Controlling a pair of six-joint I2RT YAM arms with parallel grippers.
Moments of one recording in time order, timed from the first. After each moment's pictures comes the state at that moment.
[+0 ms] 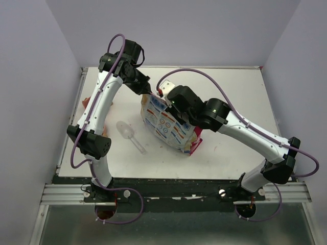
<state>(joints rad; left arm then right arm) -0.37 1.85 2.25 -1.45 0.10 -1.21 1.03 1.55 1.72 -0.93 0.42 -0.06</state>
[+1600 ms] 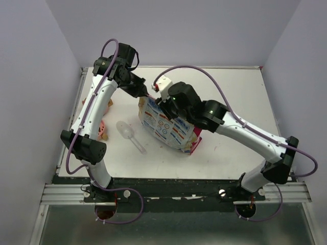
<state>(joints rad) -0.34 1.76 2.12 -1.41 0.13 -1.28 1.02 1.49 1.60 -0.64 0.36 -0.09</state>
